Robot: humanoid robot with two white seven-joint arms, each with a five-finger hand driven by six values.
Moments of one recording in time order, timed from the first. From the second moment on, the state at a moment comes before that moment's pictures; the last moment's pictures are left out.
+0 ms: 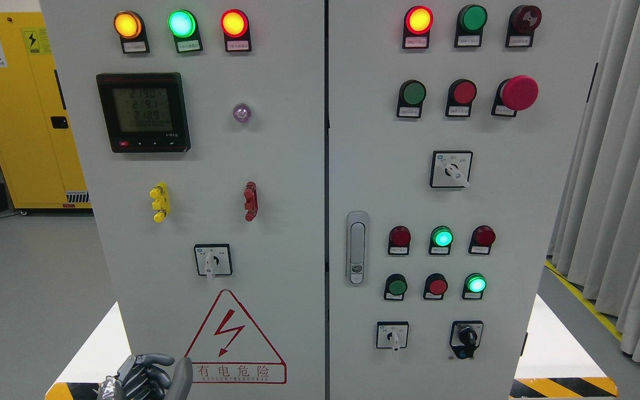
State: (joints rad) left arm 0.00 -0.08 -0.03 -2.05 -0.18 0.21 0.29; right arm 0.12 0.12 0.05 -0.13 0.00 -0.09 -0.24
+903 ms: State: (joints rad) left arm -0.17 -0.11 -0.07 -2.07 -0.23 0.41 0.33; right arm 0.12 0.12 0.05 -0.13 0.00 -0.09 -0.24
